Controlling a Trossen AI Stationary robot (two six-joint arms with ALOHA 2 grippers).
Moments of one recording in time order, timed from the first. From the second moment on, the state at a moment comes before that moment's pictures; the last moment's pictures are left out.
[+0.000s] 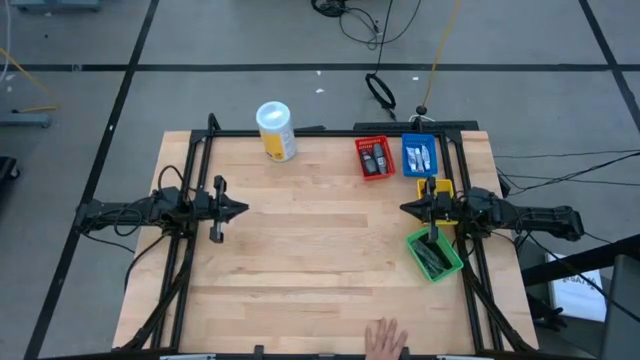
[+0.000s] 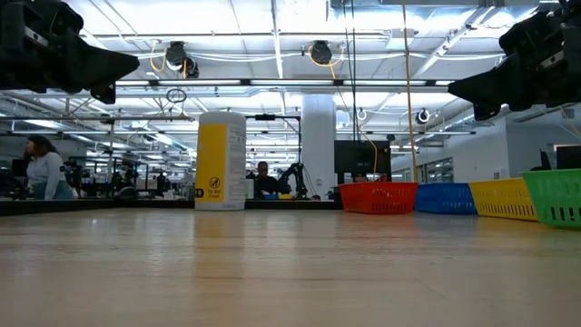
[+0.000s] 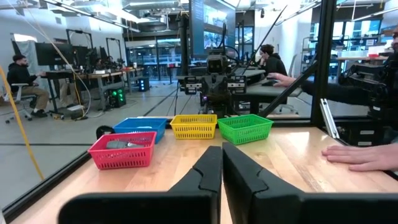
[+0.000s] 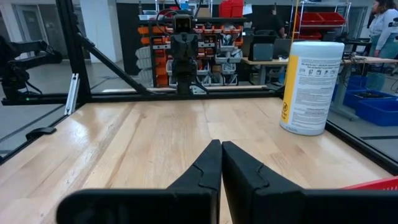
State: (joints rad) left arm -0.01 0.03 0.02 0.13 -0.03 0.05; right arm -0.07 0.04 0.01 0.03 0.00 0.01
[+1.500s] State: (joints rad) left arm -0.01 0.03 0.02 0.13 -0.03 0.05; right arm -0.07 0.04 0.01 0.03 0.00 0.01
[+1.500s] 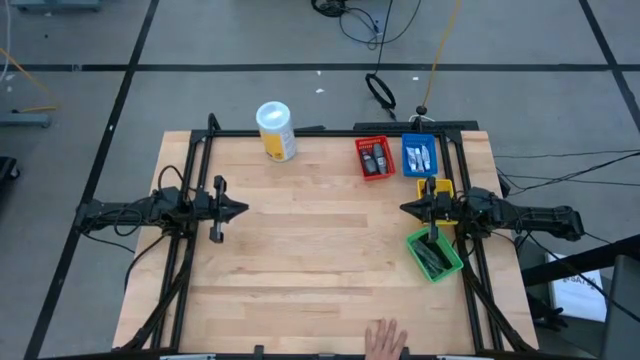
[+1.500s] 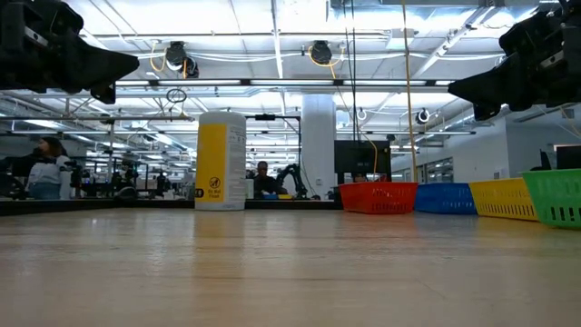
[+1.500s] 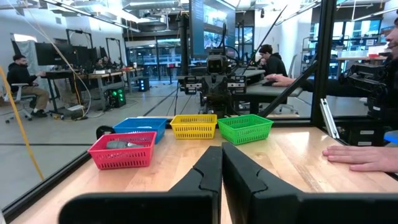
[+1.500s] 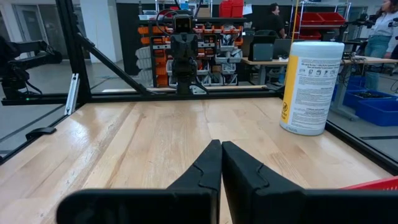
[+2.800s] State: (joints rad) left arm -0.01 0.03 0.02 0.13 -0.03 0.05; right arm -0.07 0.04 0.01 0.03 0.00 0.01
